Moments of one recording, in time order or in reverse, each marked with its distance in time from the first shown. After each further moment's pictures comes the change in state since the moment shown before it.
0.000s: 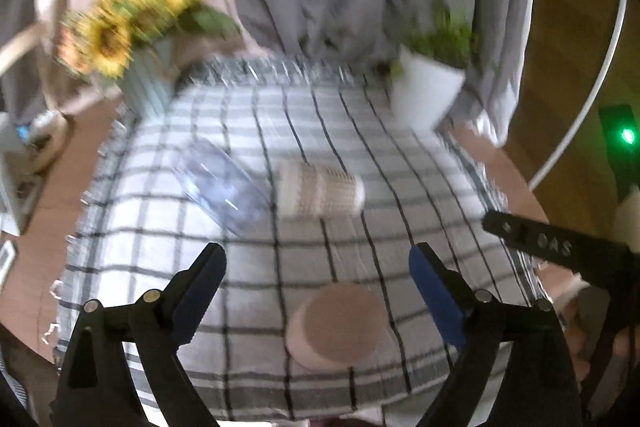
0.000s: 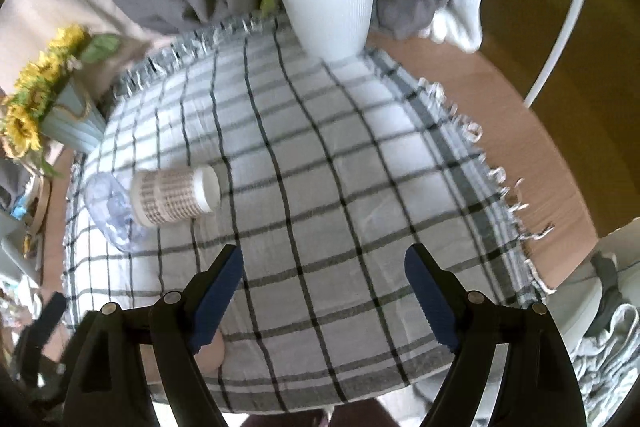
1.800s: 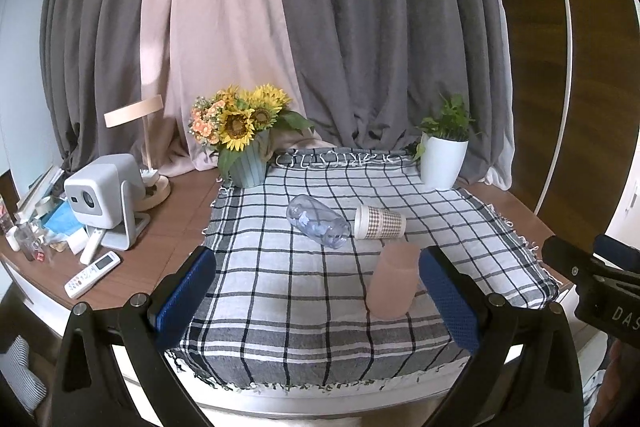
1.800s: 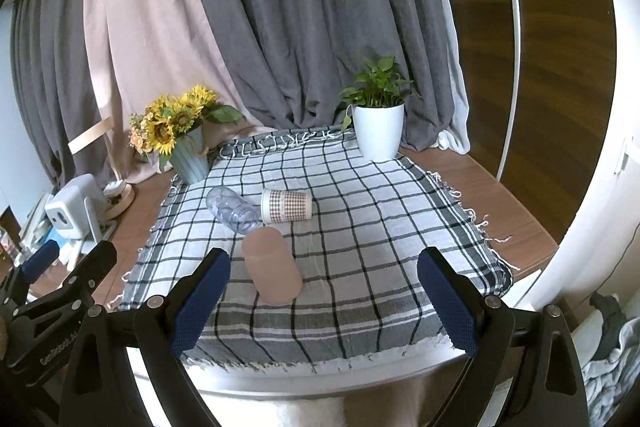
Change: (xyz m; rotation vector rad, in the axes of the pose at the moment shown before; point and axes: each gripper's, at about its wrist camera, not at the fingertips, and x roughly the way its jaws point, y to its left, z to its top) left arm -0.184 0.039 -0.097 0.037 -0.331 0.152; right arm -0.197 0.046 -0.190 -0.119 -0.473 0.103
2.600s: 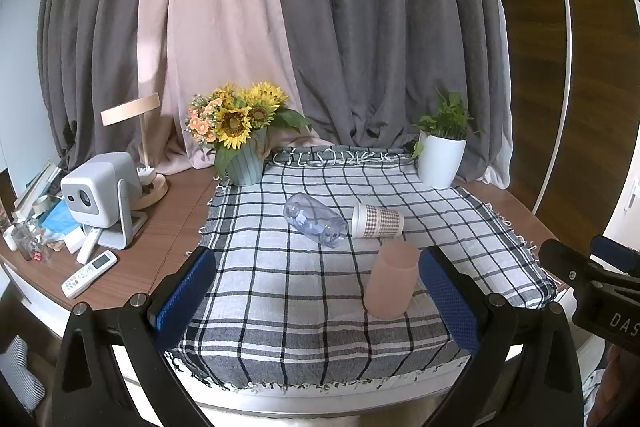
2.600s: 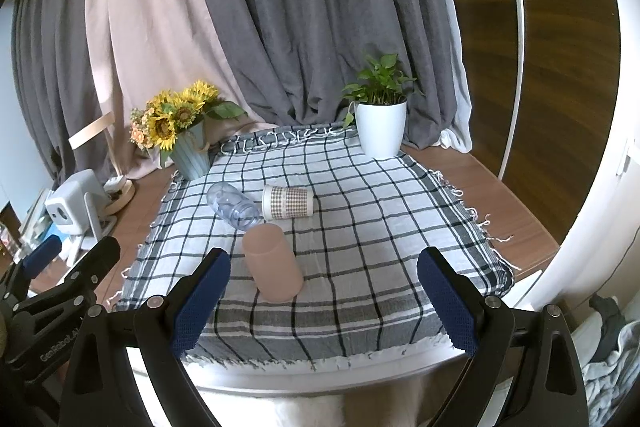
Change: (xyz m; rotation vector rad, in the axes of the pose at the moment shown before) left arm 0.004 0.000 0.002 0.002 0.008 -0.007; right arm -0.002 0.002 0.000 -0.007 0.013 0.001
